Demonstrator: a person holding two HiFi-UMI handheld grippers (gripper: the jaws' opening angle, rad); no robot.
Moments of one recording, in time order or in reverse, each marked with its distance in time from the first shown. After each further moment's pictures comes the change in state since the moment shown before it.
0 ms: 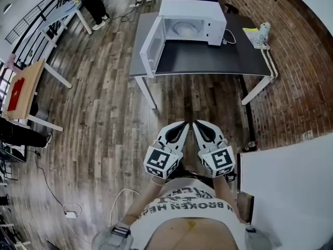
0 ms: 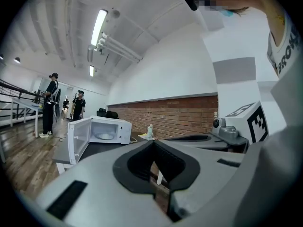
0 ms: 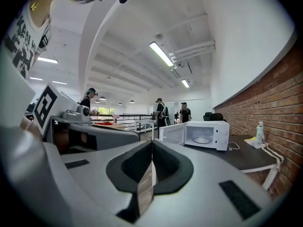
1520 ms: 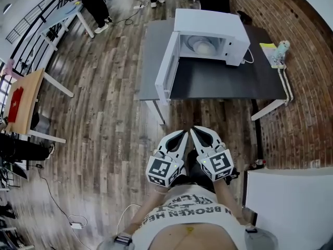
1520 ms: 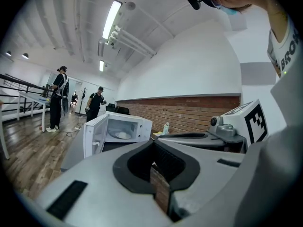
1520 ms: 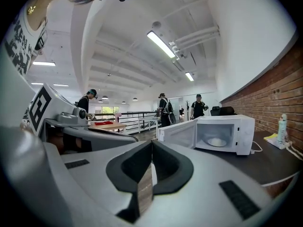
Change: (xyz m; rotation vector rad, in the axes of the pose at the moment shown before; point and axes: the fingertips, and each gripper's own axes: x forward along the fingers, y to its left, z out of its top) left arm 0.072 0.194 0.008 -0.065 0.044 0.075; right arm 0.213 -0.041 0.007 0.030 0.043 0.069
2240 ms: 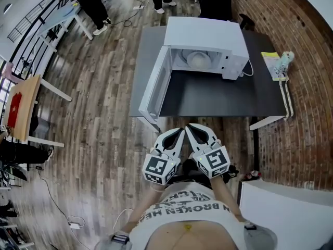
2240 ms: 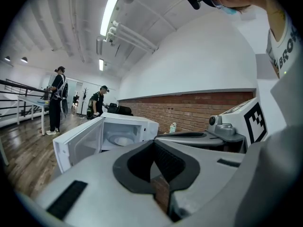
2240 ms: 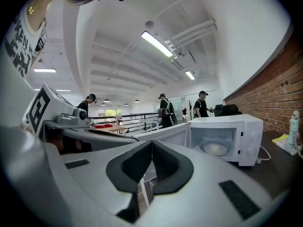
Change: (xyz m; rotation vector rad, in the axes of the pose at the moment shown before) left arm 0.136 0.032 0.035 0.023 0.019 0.038; right arm 0.061 -0.127 0.022 0.025 -0.022 0.058
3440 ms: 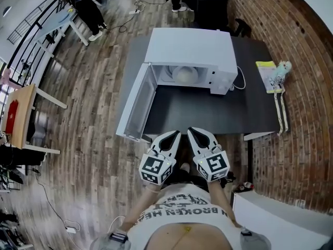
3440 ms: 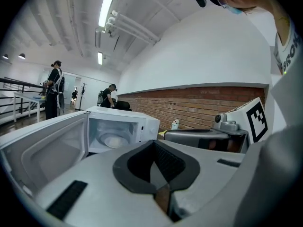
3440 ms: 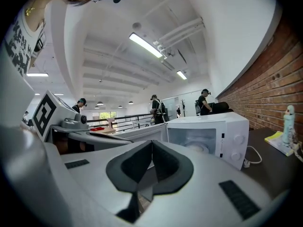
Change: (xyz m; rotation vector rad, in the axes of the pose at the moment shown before) left arm 0.131 -0.004 0.001 -0.018 0.060 -0.002; right arm -0.004 -0.142 -0.005 0.053 -0.007 -0.050
